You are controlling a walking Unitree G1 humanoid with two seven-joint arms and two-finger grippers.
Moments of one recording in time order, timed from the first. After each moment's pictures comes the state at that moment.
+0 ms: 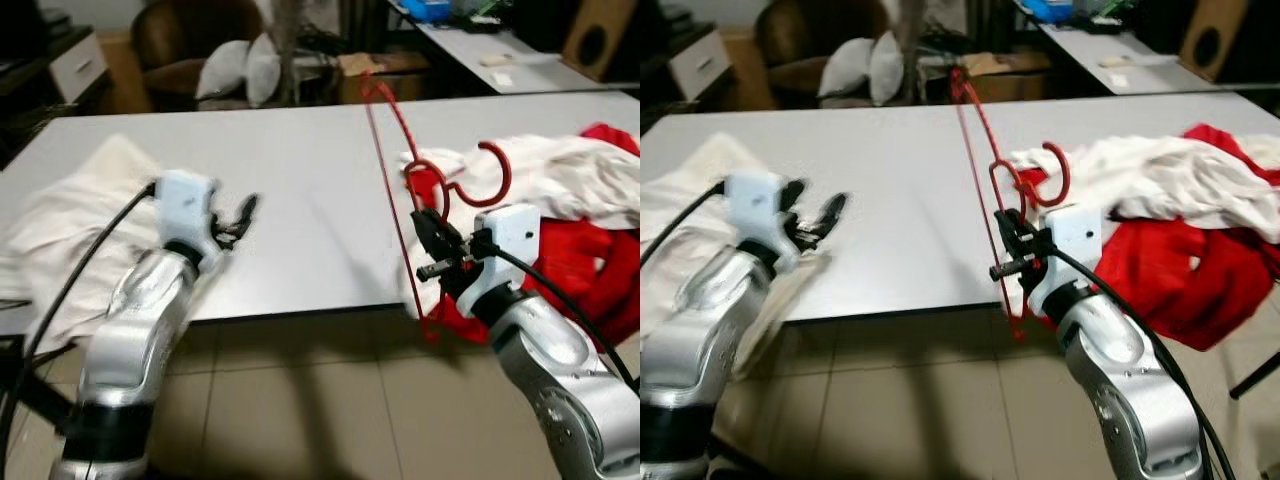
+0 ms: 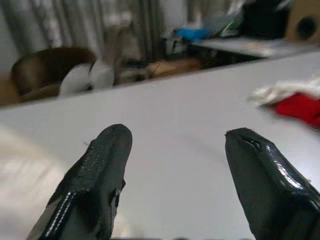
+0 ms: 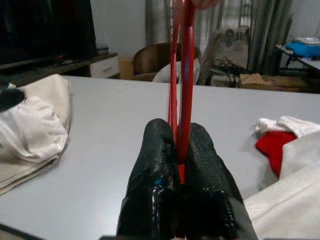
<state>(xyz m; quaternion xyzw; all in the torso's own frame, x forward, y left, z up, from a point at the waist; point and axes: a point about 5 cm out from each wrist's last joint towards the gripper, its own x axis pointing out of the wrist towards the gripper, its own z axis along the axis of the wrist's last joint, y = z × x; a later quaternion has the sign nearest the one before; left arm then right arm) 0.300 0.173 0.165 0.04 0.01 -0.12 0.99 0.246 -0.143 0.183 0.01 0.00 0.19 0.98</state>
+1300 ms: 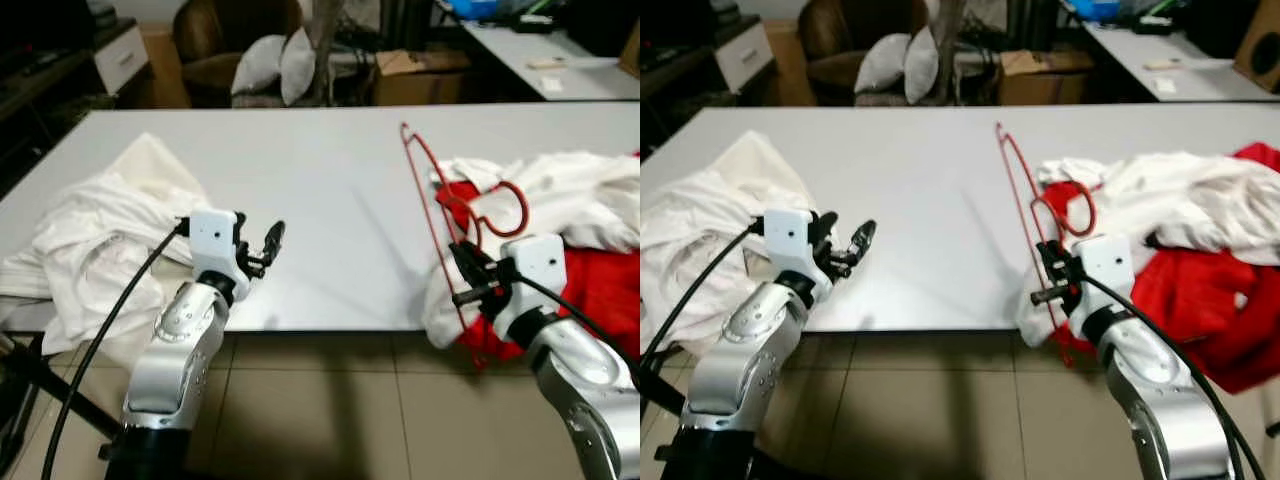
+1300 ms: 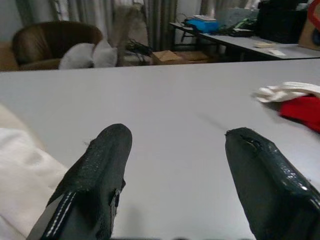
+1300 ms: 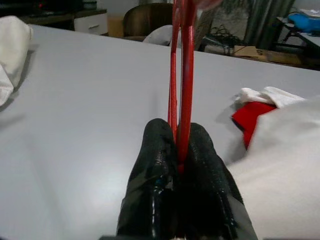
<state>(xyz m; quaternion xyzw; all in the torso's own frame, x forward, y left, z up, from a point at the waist) 0.292 0.143 0.142 -0.02 0.01 -0.13 0.99 0.242 -0.185 0.152 -0.06 0.06 0.15 0.99</state>
